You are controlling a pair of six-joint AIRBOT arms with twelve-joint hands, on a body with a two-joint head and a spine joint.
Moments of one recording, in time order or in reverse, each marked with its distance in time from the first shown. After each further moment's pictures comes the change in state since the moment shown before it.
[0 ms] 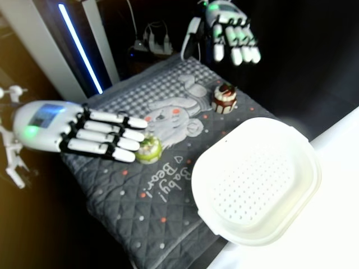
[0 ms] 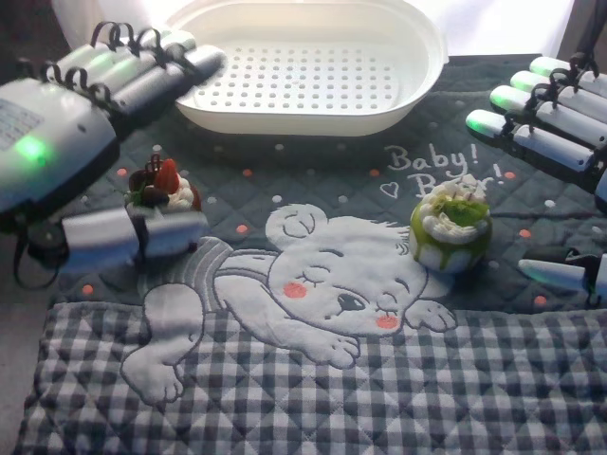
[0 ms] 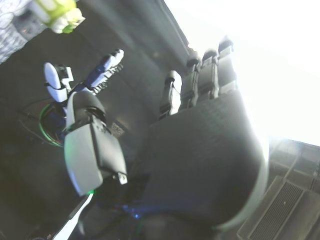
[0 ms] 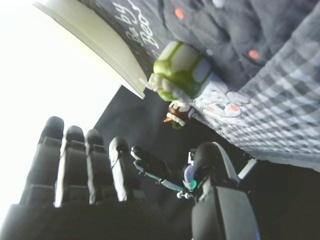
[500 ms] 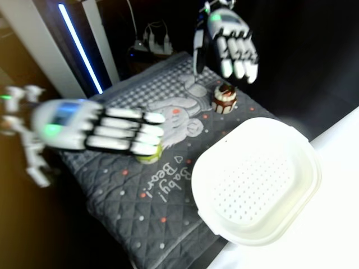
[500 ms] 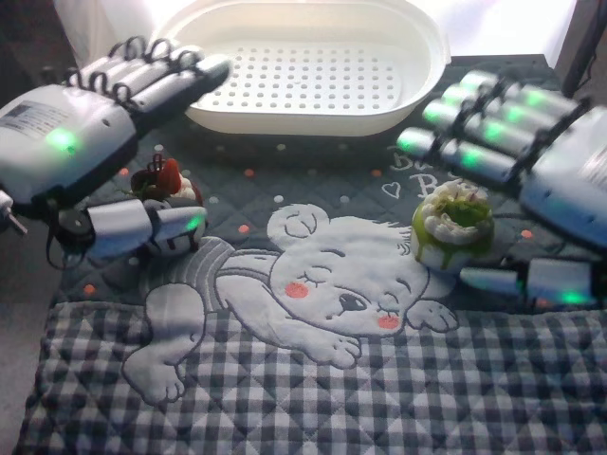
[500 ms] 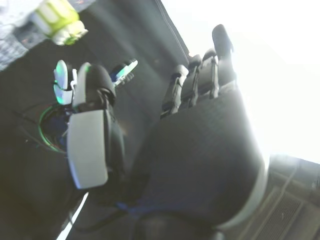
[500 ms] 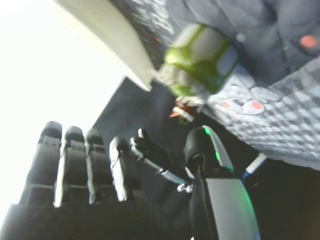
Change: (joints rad) left arm -0.042 -0.079 0.080 -0.077 0.137 0.002; right arm 0.100 -0.139 0.083 -0.029 -0.124 0.000
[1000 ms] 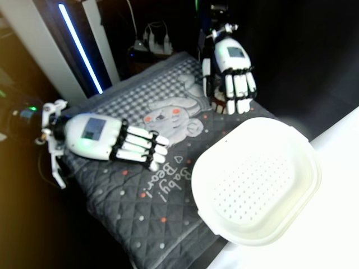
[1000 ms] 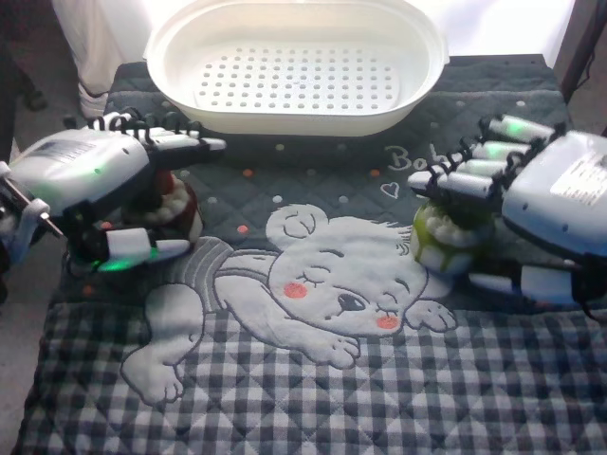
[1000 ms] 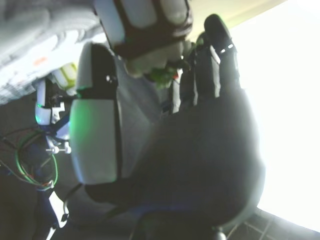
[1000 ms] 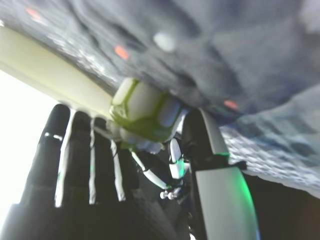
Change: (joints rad) left arm 0.005 -0.098 0.100 -0.128 0.154 -0.004; right arm 0.007 -0.051 0.051 0.031 -0.090 0.000
